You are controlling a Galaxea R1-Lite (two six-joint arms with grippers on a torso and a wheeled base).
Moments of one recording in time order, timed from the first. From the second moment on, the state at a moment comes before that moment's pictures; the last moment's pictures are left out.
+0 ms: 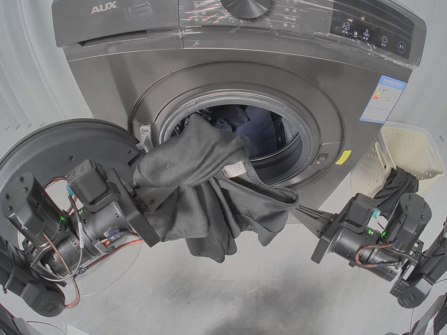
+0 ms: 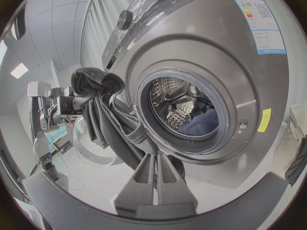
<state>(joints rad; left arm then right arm) -0.59 1.61 -0.35 -1.55 -0.30 -0.14 0.66 1.77 -0.27 -1.53 0.09 0.09</state>
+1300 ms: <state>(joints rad) -0.61 1.59 -0.35 -1.55 -0.30 -0.13 0.73 2.02 -0.47 -1.55 0.14 0.12</state>
